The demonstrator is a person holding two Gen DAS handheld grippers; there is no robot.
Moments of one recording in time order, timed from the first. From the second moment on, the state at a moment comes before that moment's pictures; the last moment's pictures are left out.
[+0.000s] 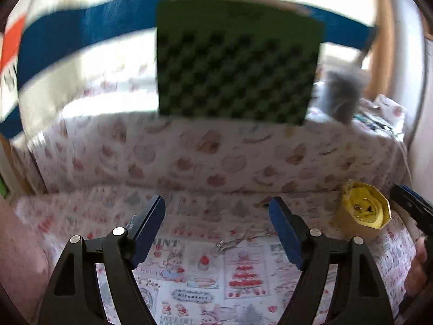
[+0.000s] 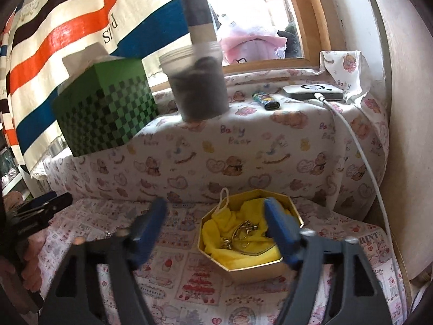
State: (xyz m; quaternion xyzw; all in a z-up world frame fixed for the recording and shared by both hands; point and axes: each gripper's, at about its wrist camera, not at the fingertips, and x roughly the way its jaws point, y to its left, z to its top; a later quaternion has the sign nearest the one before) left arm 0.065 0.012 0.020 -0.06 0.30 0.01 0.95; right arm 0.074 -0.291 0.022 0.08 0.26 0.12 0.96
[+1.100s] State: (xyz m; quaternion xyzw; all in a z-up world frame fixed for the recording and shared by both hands) left arm 0.122 0.010 -0.056 -0.05 0.47 -0.05 0.88; right arm 0.087 -0.296 0.012 0.09 0.30 0.08 0.95
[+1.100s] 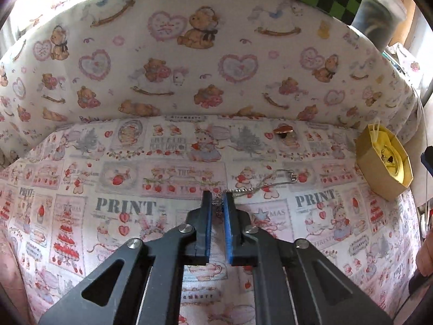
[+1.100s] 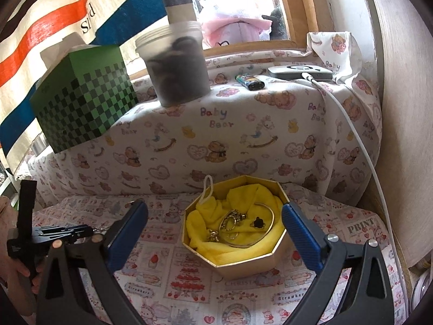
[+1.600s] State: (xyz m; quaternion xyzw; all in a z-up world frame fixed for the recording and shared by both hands) left arm 0.063 0.050 0.034 -0.11 0.33 -0.06 0.94; right arm 0.088 -0.292 0.010 0.07 0.30 0.08 0.95
